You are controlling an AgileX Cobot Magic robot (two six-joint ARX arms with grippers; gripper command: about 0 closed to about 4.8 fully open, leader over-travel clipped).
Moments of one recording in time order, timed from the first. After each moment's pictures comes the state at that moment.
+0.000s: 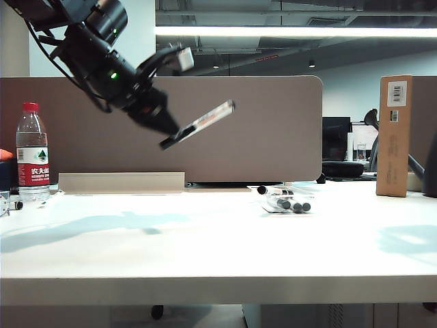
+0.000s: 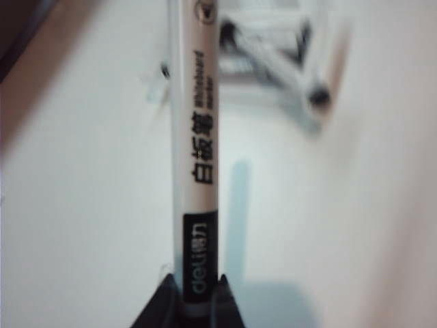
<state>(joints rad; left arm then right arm) -0.33 1.76 1.31 -0.17 0.42 0.70 0.34 1.14 1.39 -0.79 0.16 0.00</state>
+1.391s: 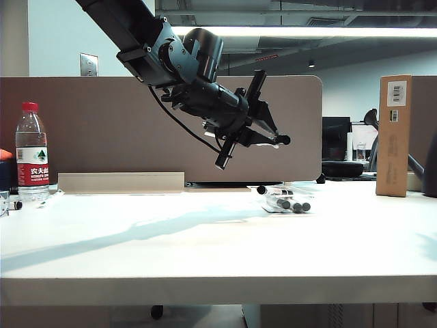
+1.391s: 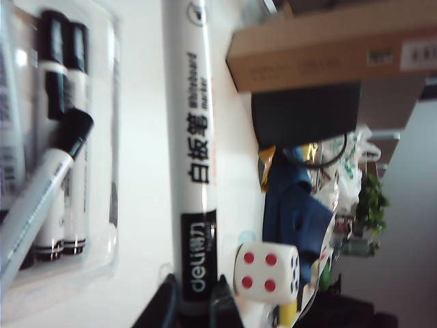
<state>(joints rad) -0.56 2.19 1.69 0.16 0.36 -1.18 0.28 1.02 1.39 -0.85 0.18 0.06</state>
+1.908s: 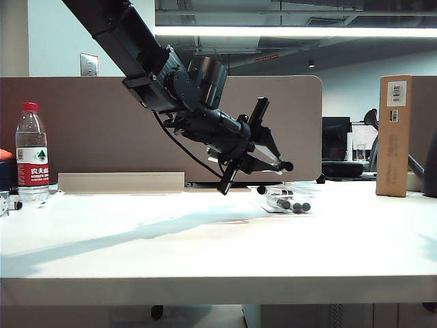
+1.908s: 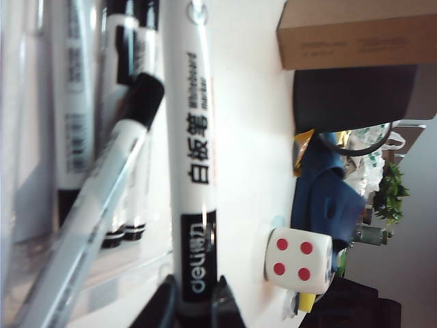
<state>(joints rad) -0.56 2.27 1.70 0.16 0.42 -1.19 0.28 1.01 1.39 -0.85 0.18 0.07</state>
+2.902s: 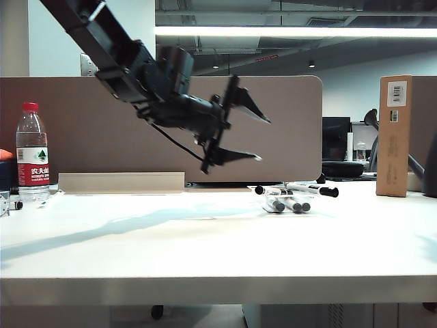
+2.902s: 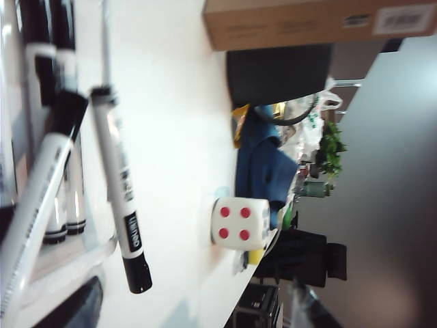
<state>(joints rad) -0.45 2.23 1.70 0.23 0.68 -1.19 0.28 1.01 1.39 -0.87 0.16 0.07</state>
